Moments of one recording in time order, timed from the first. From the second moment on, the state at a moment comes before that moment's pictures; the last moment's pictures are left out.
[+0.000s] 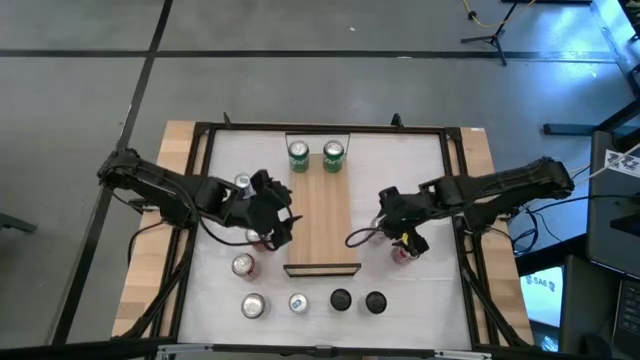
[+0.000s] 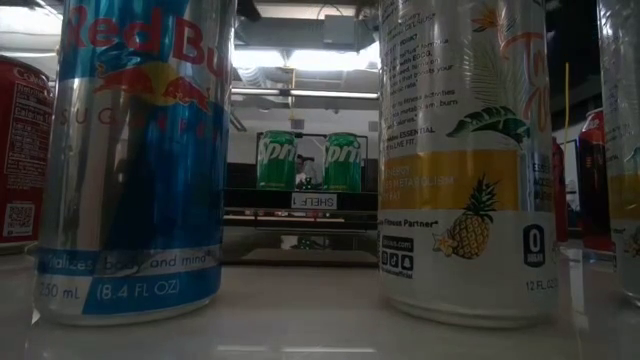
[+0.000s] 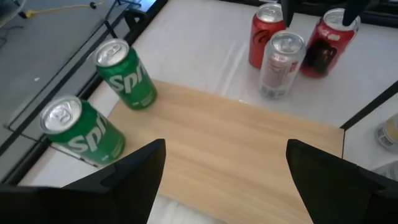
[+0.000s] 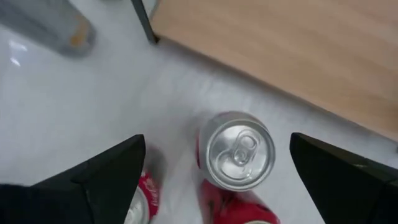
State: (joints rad) left arm -0.32 1.41 1.38 -0.83 -0.62 -0.51; right arm 0.22 1.32 1.17 -1.00 -0.02 -0.29
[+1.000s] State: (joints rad) left arm -0.32 1.41 1.36 -0.81 -0.62 -0.55; right arm 0.13 1.51 1.16 -1.05 0.04 -0.48
